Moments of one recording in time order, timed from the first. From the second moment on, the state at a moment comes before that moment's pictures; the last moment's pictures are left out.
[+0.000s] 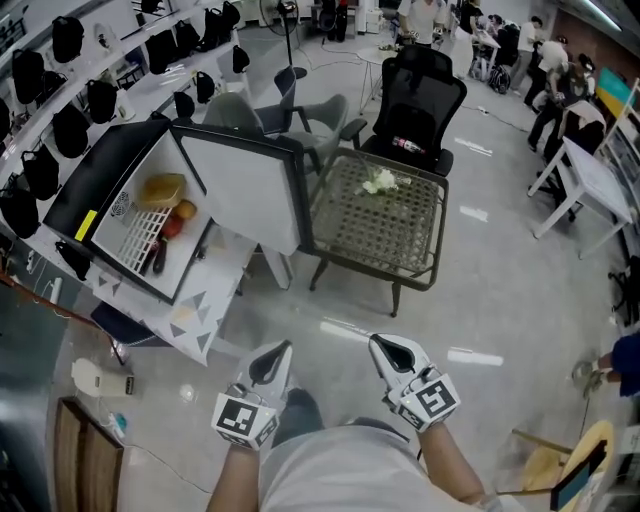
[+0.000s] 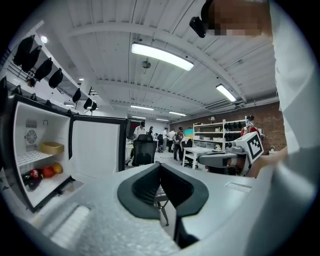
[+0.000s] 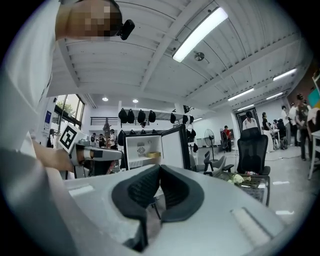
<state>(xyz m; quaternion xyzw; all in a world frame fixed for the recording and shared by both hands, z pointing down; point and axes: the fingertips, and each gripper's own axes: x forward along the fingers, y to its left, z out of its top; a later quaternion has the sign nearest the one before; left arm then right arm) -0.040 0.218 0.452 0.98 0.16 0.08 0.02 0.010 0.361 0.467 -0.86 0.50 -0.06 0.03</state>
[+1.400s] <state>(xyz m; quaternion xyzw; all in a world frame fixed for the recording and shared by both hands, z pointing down) 0.058 -0.118 0.491 0.99 0.02 0.11 0.06 0.154 -0.022 0.473 -0.77 0.64 -0.07 -0.05</state>
